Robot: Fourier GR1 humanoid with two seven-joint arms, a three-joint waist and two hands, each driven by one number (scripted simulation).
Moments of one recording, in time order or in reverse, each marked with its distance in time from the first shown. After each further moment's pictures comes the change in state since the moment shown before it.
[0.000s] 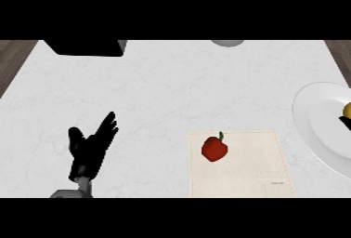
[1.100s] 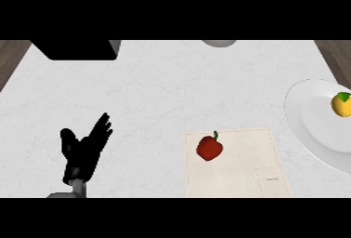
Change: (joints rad) left arm 0.021 0.006 0.030 -0.020 0.006 0.004 0.013; right arm 0.112 -0.057 -0.325 0.161 -0.384 0.514 -0.527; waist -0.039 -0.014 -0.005
